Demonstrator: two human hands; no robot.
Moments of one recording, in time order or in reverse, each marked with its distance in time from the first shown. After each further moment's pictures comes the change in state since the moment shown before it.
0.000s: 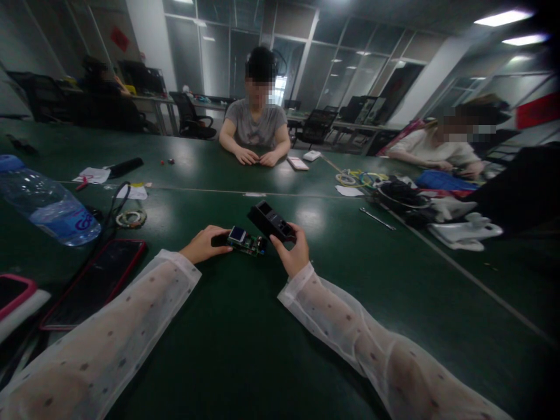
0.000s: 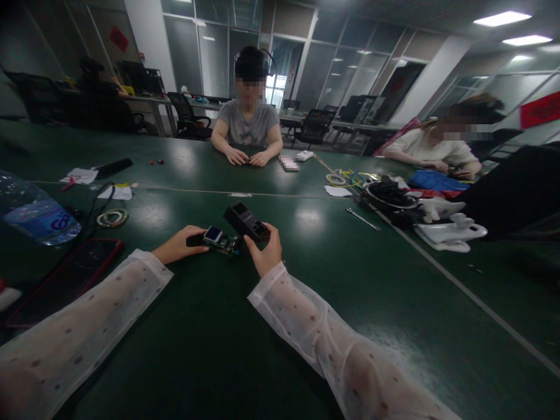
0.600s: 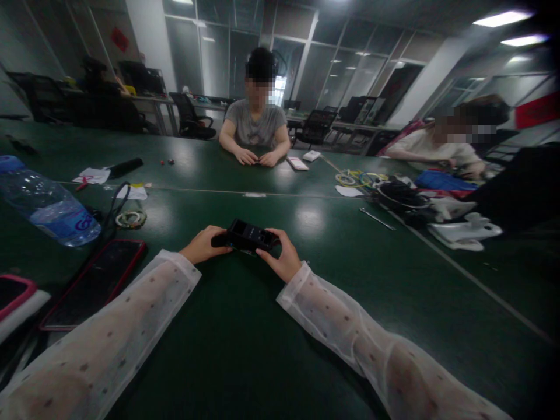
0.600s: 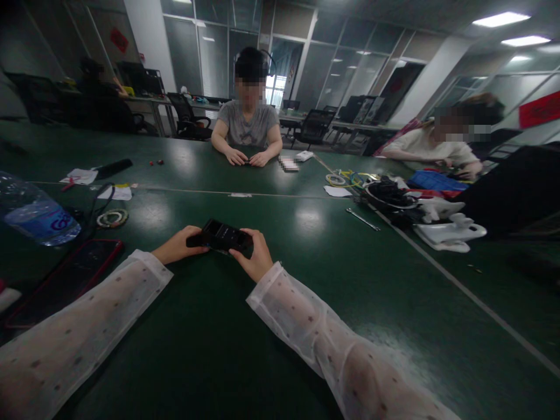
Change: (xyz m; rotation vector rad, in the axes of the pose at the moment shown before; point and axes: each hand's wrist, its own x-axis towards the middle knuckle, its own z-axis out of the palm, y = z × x) left_hand 0.002 0.001 0.003 0.012 0.067 0.023; right_hand -0.006 -0.016 -0.003 -0.020 -0.360 -0.155
